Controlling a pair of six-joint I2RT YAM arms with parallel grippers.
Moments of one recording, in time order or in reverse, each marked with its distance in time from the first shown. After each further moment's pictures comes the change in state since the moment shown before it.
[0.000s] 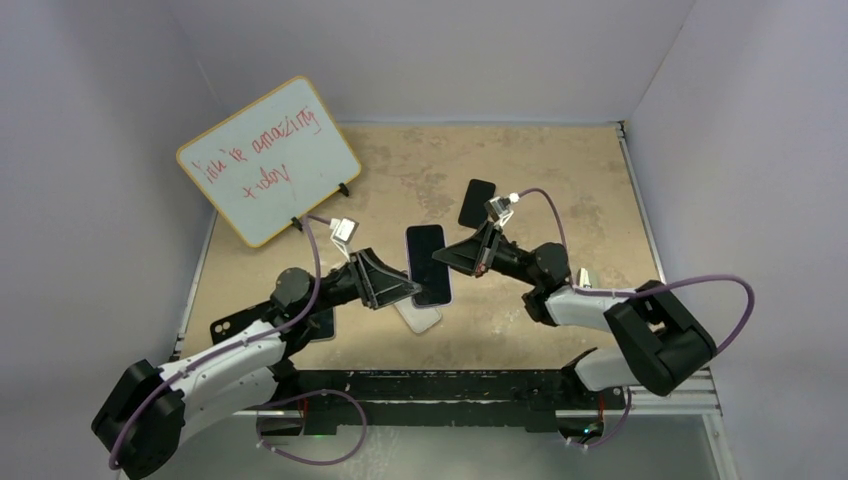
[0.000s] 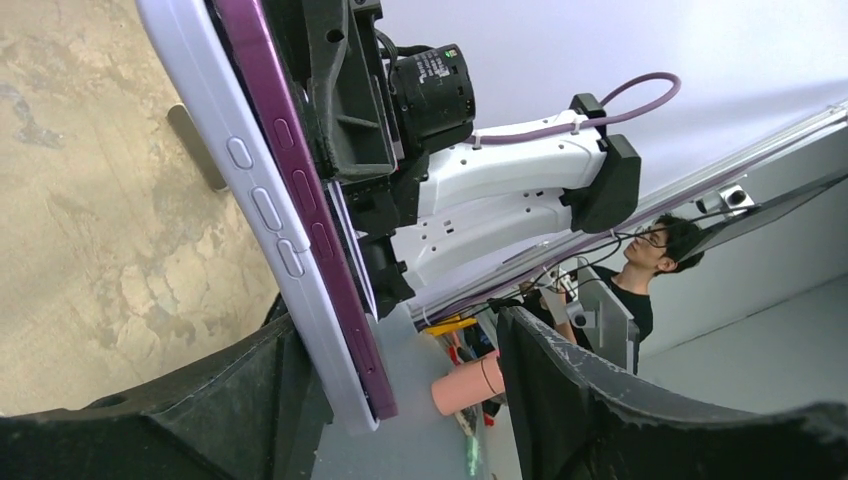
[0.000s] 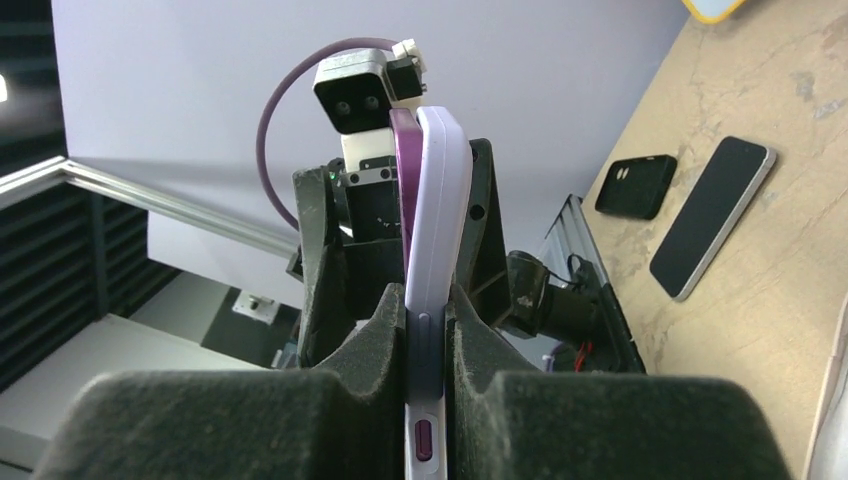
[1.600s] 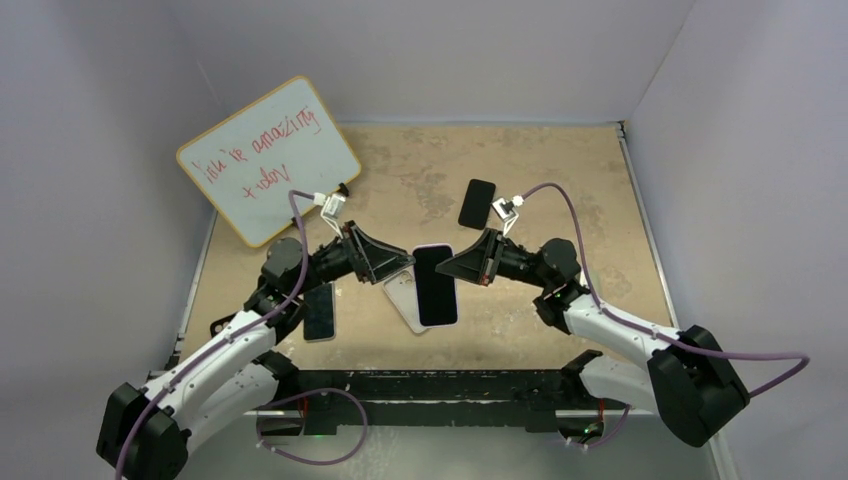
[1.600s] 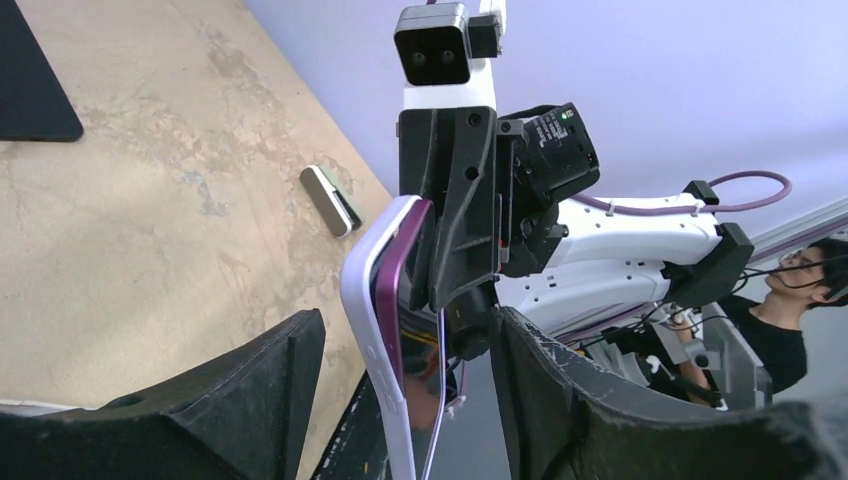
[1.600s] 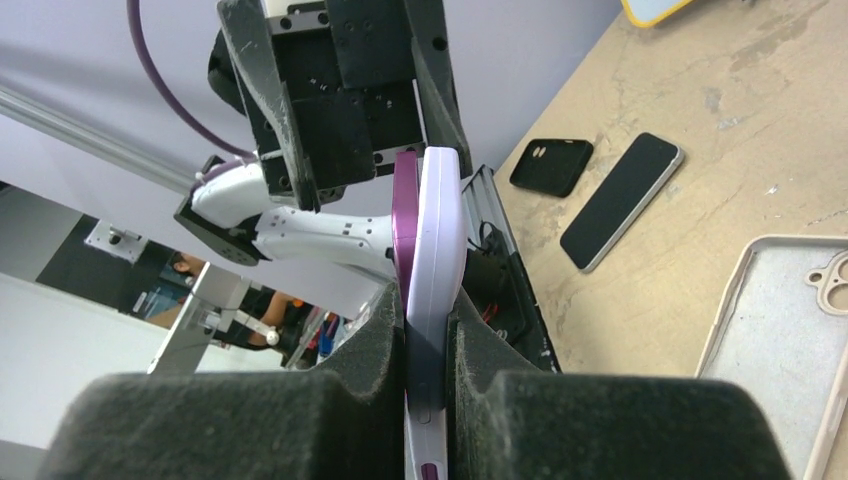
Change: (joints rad) left arm 0.142 -0.062 0.206 -0.423 0.014 0.269; right arm 0.001 -0.248 0.035 -0.415 -0.056 -0.344
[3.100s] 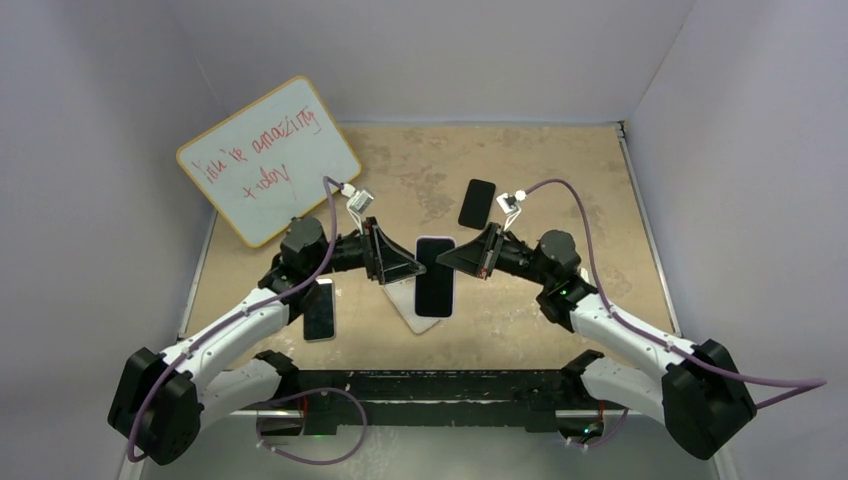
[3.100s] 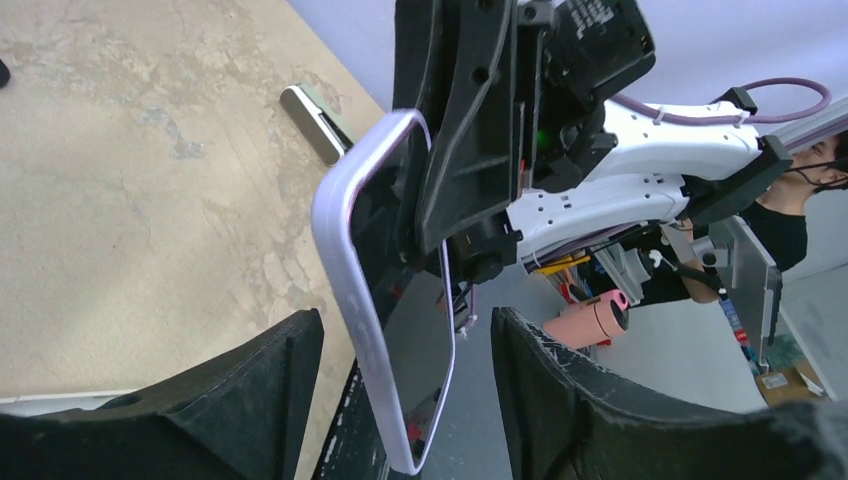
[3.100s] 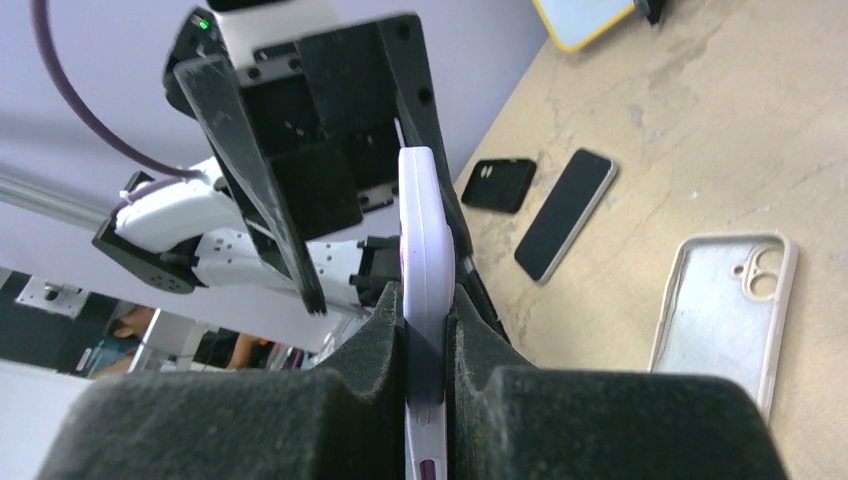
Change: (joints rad) left arm 0.013 0.219 0.098 0.003 0.220 0.108; right arm 0.003 -0.067 0.048 -0.249 0.091 -0.097
